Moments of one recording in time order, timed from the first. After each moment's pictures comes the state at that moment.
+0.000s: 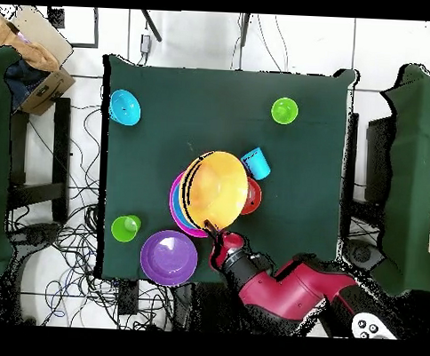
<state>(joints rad) -1.01 -0.83 0.69 2.32 -1.40 -0.45 1.08</state>
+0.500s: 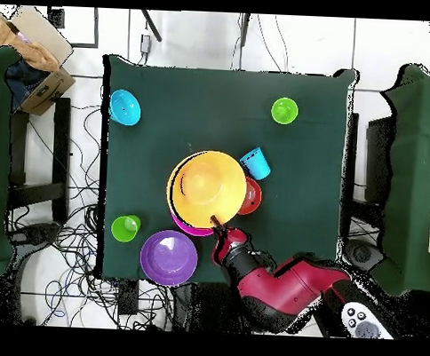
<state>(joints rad) -0.89 -0.76 0.49 2.26 -1.36 -0.50 1.08</state>
